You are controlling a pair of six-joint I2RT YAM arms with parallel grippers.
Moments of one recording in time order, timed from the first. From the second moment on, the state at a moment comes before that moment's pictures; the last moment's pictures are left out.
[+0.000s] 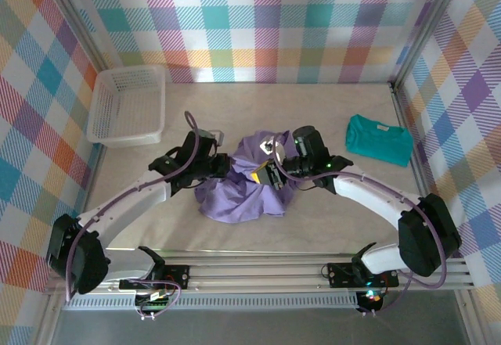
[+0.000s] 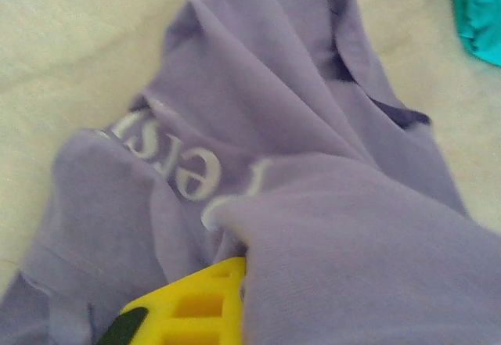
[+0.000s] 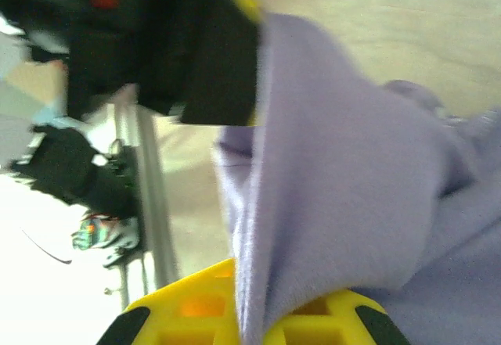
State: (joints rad) left arm -0.58 1.28 0.97 -0.49 0.02 -0.49; right arm 0.63 1.38 0.89 -0.11 -0.80 0.11
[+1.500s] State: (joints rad) left arm -0.70 1.36 0.91 -0.24 0.11 -0.30; right arm 0.53 1.42 0.89 -0.04 -1.03 0.24
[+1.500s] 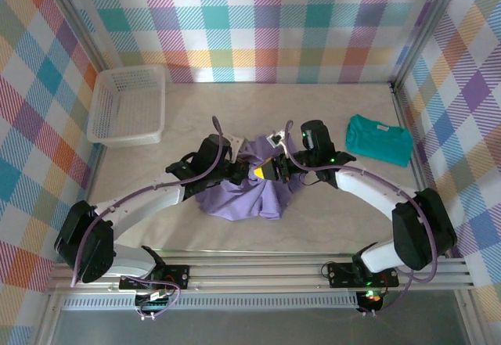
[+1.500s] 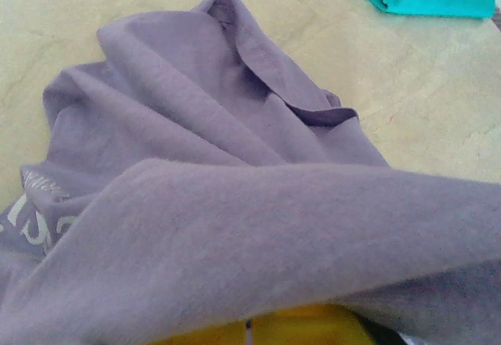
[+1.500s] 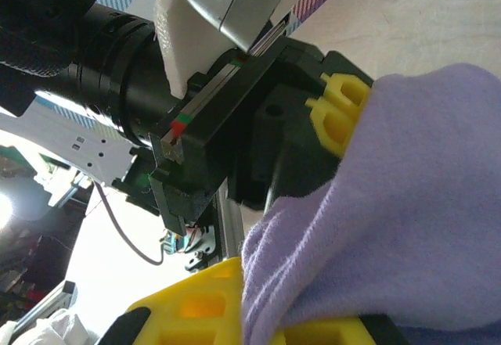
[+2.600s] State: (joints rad) left arm -0.54 0.96 0.87 -0.24 0.62 -0.47; right arm 0.64 1.21 1.05 -0.53 -0.33 0.02
